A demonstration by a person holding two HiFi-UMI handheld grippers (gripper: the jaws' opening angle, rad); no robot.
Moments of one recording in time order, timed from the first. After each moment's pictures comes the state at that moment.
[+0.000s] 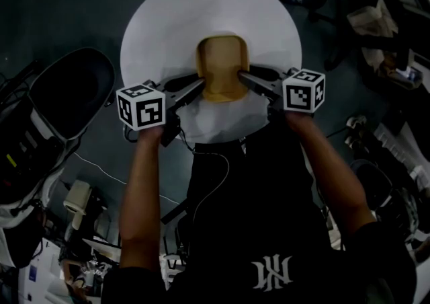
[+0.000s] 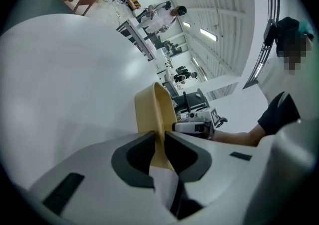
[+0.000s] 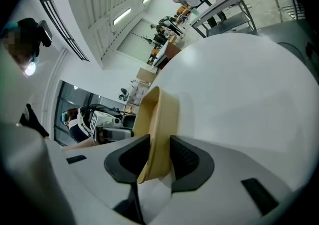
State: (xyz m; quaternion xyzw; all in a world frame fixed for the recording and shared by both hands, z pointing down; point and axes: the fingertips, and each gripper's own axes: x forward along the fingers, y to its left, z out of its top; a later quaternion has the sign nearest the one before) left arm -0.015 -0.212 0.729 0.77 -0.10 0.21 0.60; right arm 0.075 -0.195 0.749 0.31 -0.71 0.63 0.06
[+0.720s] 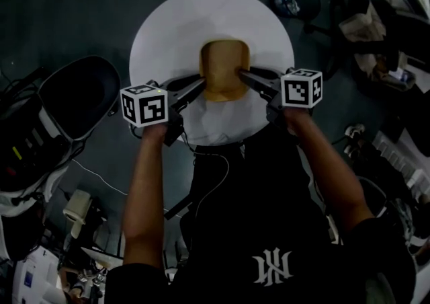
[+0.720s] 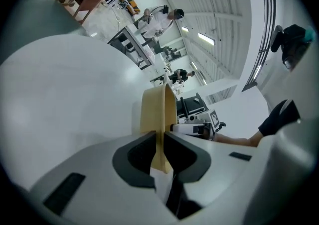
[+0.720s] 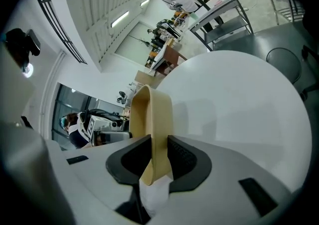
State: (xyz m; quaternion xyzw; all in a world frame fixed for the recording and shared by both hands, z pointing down) left arm -0.011 -0.228 0.698 0.78 -0.11 0.19 0.59; right arm 0.080 -0.213 0.720 0.33 -0.70 0.63 0.05
